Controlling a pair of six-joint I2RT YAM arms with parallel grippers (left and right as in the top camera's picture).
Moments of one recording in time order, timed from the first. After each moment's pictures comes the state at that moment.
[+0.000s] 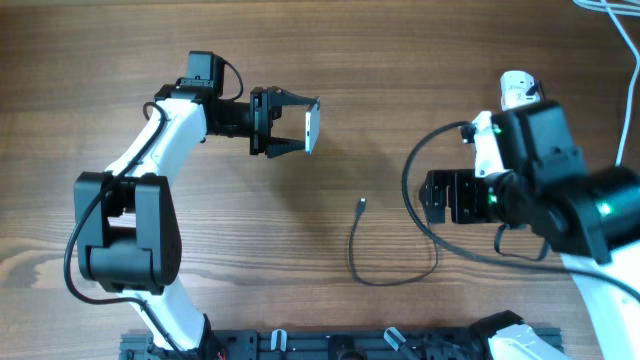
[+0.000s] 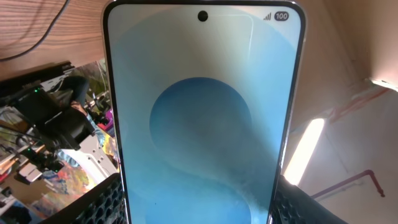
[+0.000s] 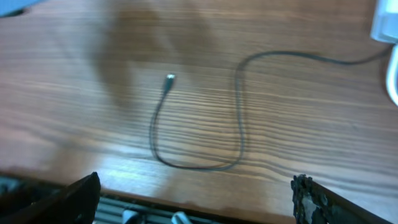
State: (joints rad) left arm -0.09 1.92 1.33 -0.73 1.52 -1.14; right arm 0.34 1.21 1.48 -1.47 -0.08 0.31
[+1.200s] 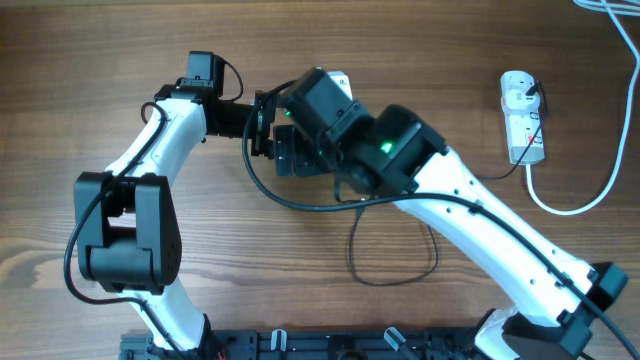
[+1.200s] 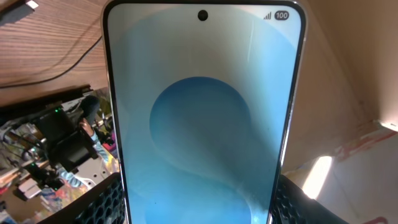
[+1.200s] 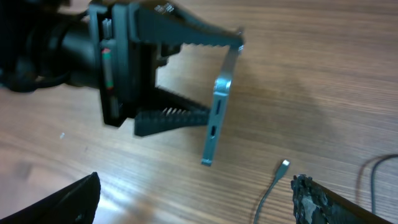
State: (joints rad) left arm -0.09 1.92 1.33 -0.73 1.37 -1.21; right arm 0.86 1.70 1.83 -1.17 0.17 0.68
